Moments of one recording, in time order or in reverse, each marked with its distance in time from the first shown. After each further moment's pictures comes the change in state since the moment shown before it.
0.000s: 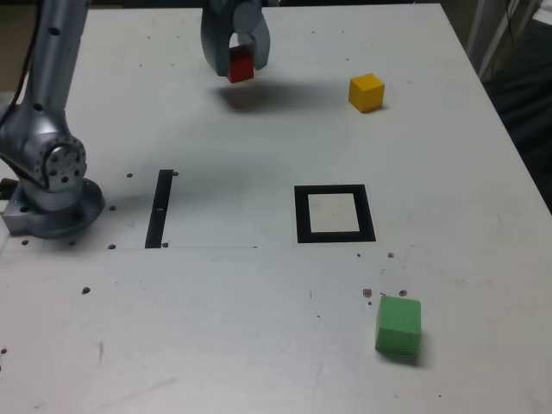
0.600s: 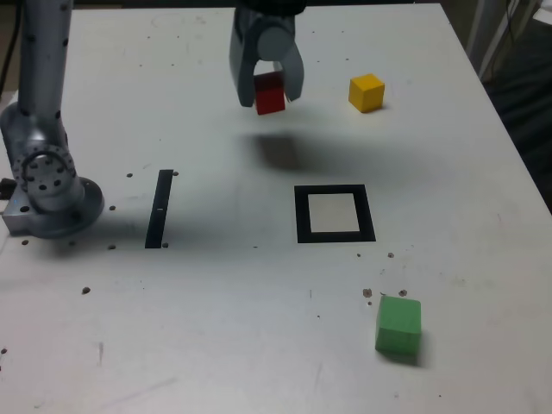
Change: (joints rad) arm -0.399 -0.173 0.180 -0.044 -0.047 -0.180
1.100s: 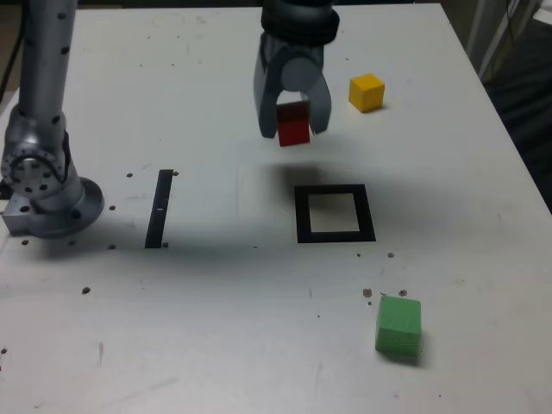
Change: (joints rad) arm -0.228 0.018 -0.015 0.001 -0.033 -0.135
